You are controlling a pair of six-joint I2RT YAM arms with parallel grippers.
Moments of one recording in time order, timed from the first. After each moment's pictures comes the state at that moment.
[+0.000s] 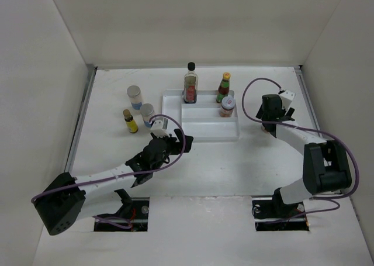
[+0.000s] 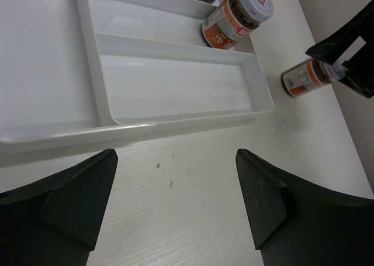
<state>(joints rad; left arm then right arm) -0.86 1.08 0.34 0.47 -0.36 -0.71 0.14 1.48 0.82 -0.06 0.60 0.47</state>
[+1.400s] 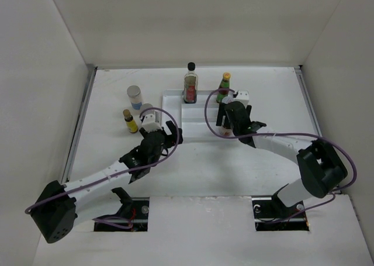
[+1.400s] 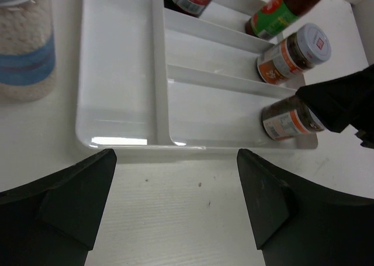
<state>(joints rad) -0.81 1.01 0.43 0.22 -0.51 -0.71 0.60 1.51 0.86 0.01 0.49 0.47</state>
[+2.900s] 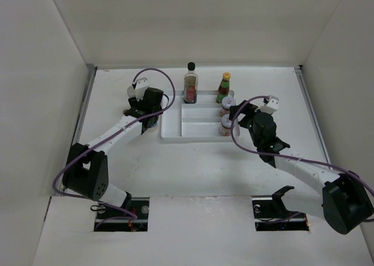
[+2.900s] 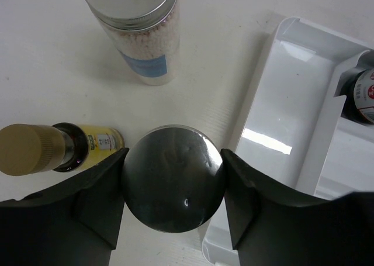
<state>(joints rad) -0.43 1.47 1.02 -0.29 -0.62 -0.56 0.49 1.14 0.54 0.40 0.41 0.61</state>
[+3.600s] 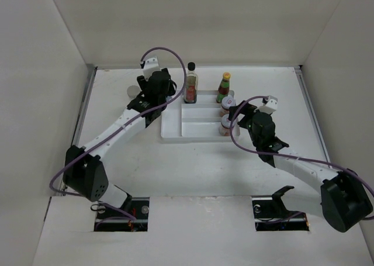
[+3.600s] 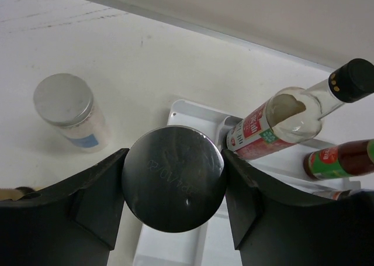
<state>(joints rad) -0.54 1.43 1.23 -0.20 -0.64 -0.47 0.49 1.16 0.54 0.41 0.41 0.61</state>
